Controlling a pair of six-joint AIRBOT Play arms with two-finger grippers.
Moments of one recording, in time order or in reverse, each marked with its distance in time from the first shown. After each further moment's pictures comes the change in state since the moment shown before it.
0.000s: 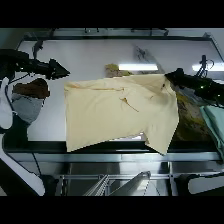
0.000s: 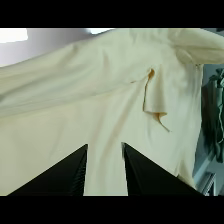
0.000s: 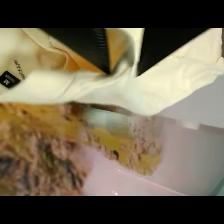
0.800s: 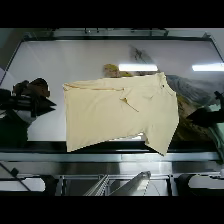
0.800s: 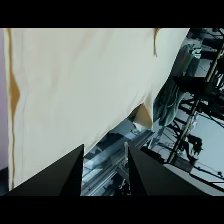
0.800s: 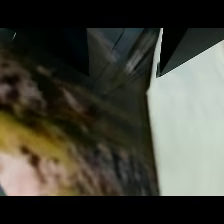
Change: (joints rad) left arm 0.284 0.539 -0.972 0.057 0.086 0.060; right arm -0.393 0.179 -0.251 -0.815 0.401 0.194
